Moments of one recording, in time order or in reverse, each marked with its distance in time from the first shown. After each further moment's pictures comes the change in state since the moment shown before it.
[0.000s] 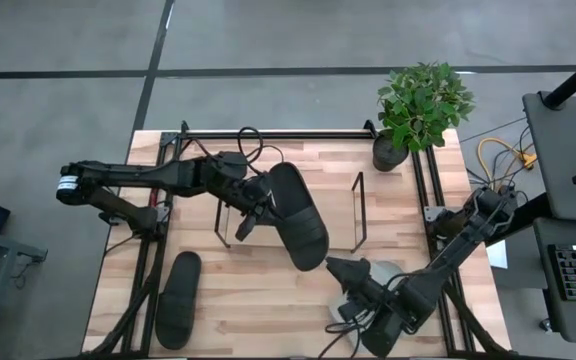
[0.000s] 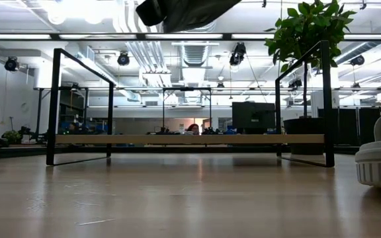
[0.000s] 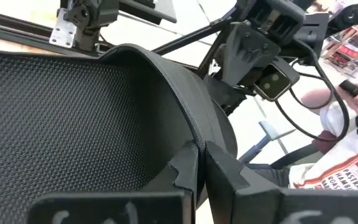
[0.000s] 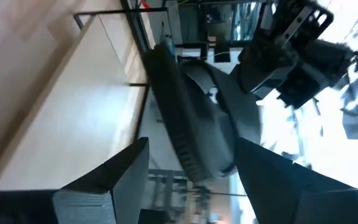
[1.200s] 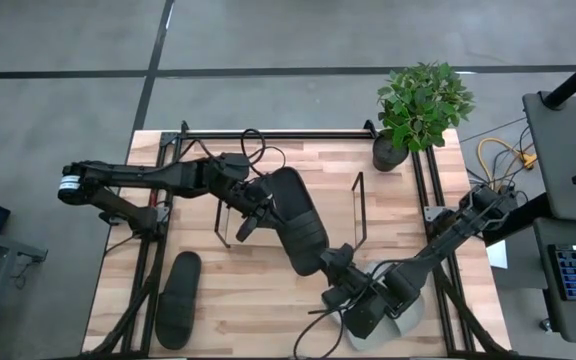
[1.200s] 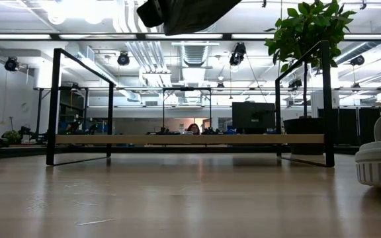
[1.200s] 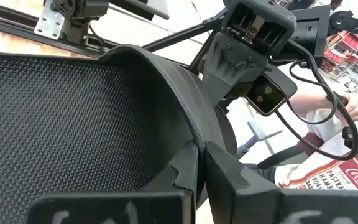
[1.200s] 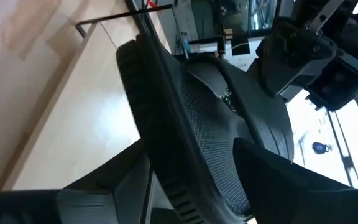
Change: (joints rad) left arm -0.001 0.015 -0.005 0.020 0.033 -0.042; right arm -0.104 0.004 0.000 0.158 -0.108 -0.105
